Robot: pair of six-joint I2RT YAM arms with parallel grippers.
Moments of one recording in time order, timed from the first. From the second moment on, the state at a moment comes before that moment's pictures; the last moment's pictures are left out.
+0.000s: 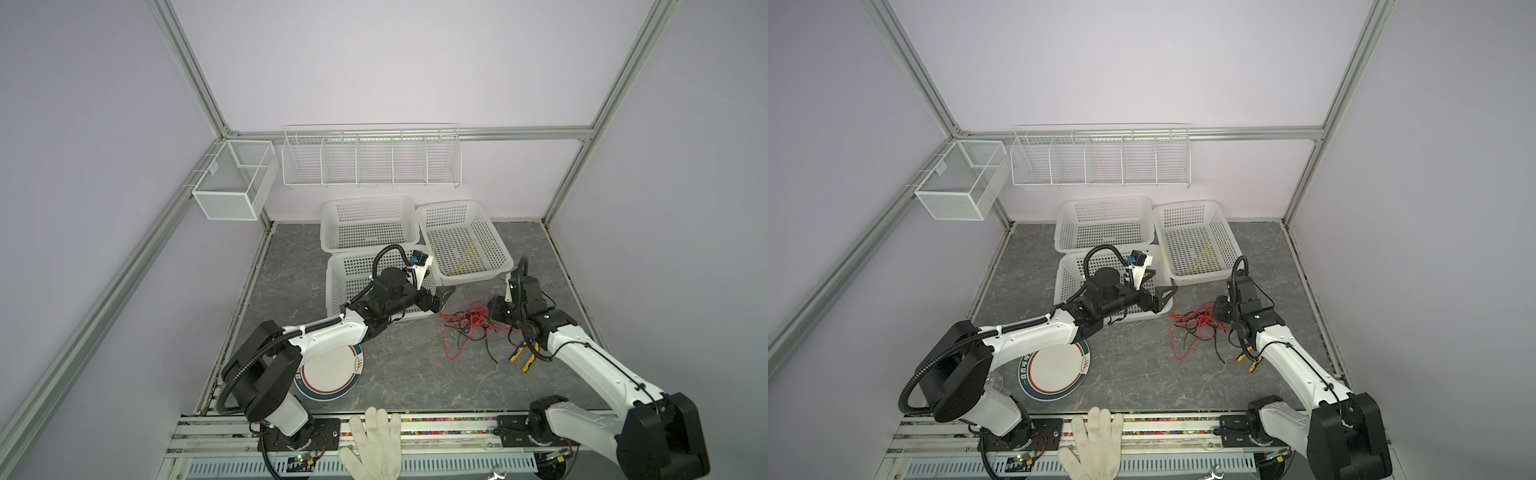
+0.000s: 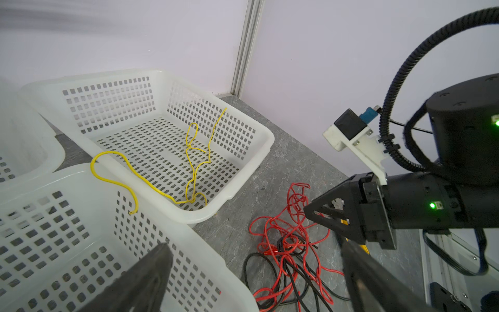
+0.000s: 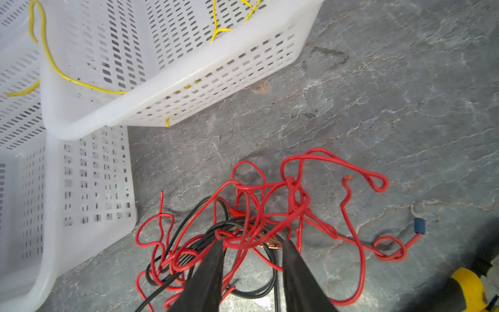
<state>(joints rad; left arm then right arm) -0.85 1.57 0.91 0.46 0.20 -0.24 0.27 1.13 0.67 -0.41 0.05 0.51</state>
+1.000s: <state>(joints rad) -0.85 1.57 0.91 0.45 0.20 -0.24 0.12 1.15 0.55 -0.35 -0.03 0.45</state>
